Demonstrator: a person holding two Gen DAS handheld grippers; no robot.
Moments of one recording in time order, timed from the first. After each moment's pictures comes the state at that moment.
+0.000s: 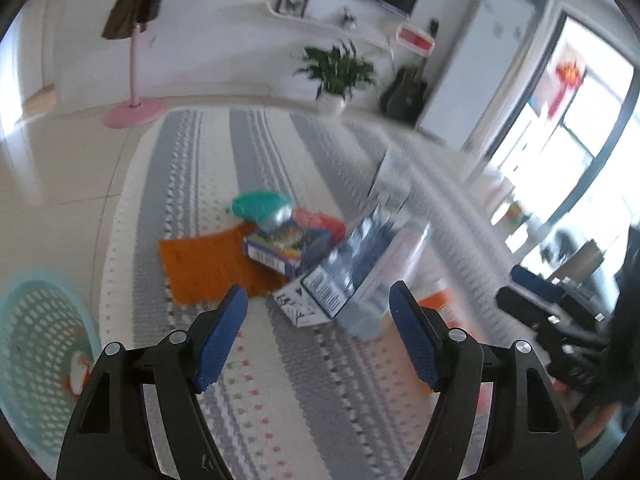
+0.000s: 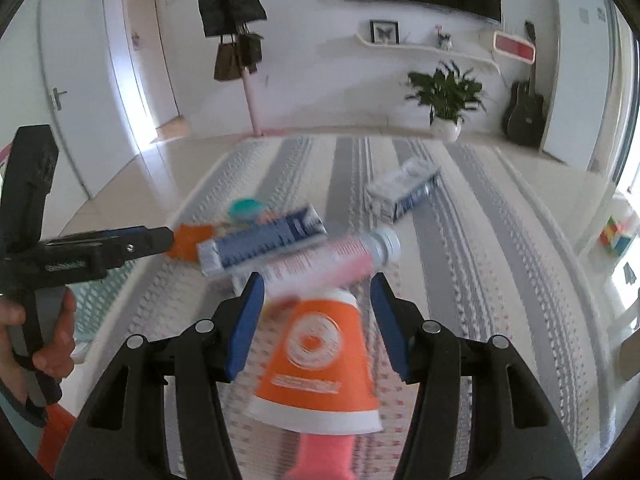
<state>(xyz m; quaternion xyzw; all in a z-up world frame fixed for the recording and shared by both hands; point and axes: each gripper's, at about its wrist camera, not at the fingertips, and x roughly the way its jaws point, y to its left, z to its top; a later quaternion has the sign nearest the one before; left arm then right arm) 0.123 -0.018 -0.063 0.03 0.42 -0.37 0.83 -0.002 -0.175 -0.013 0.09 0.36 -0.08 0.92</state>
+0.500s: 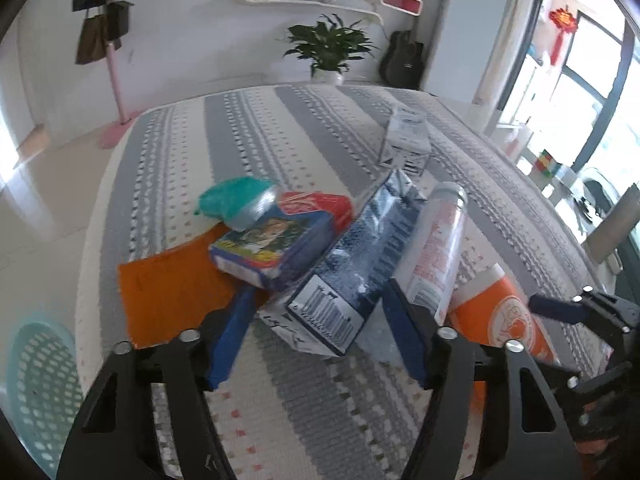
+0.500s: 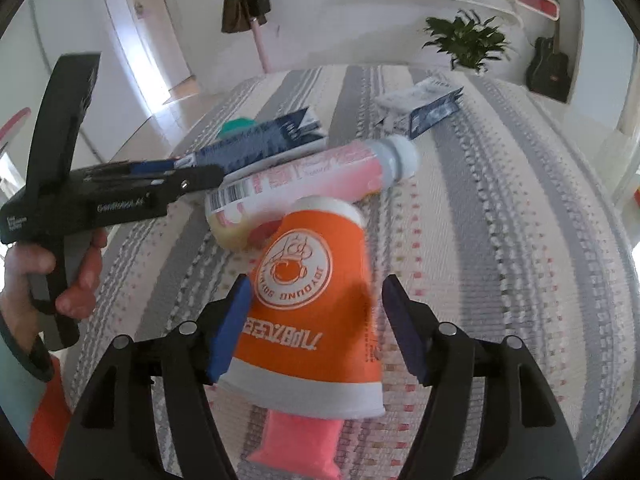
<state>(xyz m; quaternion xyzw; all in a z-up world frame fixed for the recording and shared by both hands) 0.147 -0.066 -0.097 0.11 0.42 -0.37 0.82 0.002 -0.183 -0.076 0.12 0.44 -0.03 0.89</state>
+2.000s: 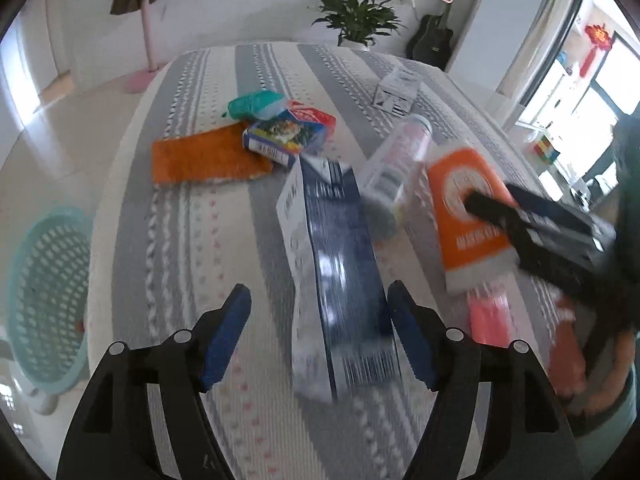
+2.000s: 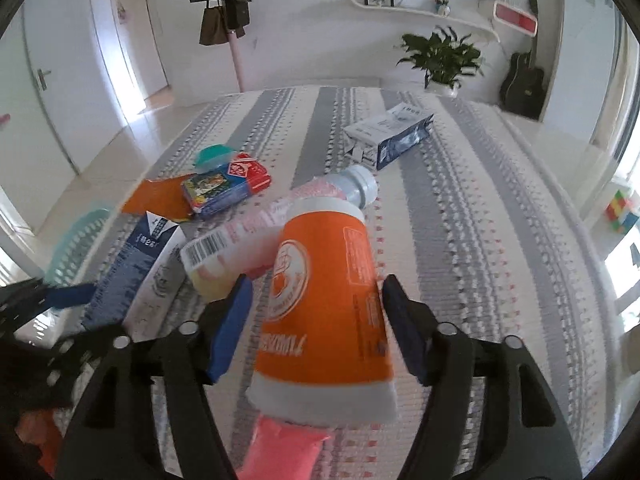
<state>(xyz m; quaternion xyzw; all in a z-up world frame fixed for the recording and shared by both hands) 0.073 -0.032 -0.094 0.08 0.49 -0.30 0.81 0.005 -0.190 -0.055 0.10 0.42 -0.09 0.90</state>
